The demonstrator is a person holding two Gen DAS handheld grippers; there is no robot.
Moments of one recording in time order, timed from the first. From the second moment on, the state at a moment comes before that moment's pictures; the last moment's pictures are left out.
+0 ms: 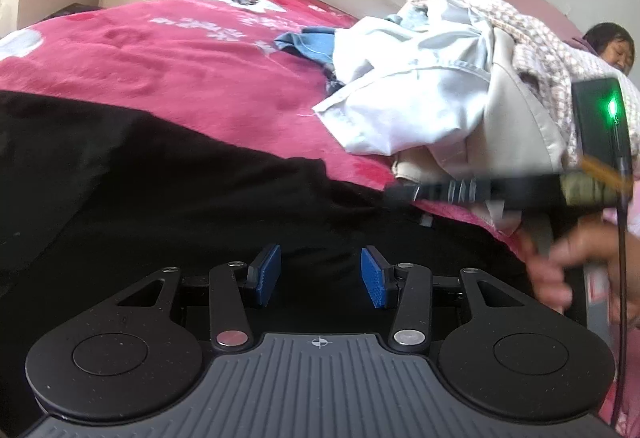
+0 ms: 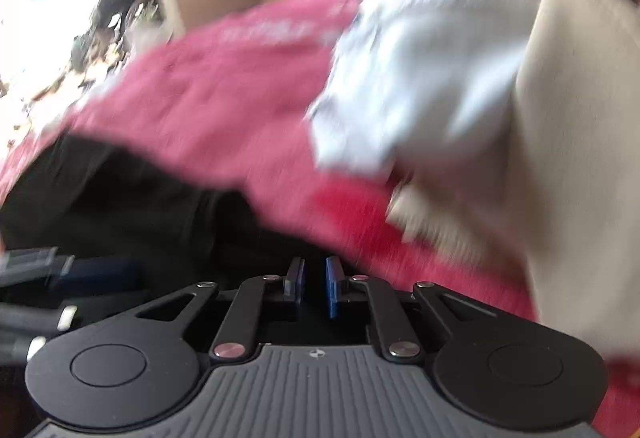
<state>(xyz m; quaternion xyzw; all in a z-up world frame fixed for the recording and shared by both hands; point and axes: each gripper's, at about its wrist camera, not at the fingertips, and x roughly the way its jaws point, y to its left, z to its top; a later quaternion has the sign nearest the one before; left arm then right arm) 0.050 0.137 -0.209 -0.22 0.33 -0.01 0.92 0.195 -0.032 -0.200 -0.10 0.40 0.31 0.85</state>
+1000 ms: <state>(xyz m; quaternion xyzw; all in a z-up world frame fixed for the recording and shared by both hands) 0.036 0.170 -0.216 -0.27 0.33 -0.03 0.90 0.252 0.035 -0.206 -0.06 0.52 0.44 0.73</state>
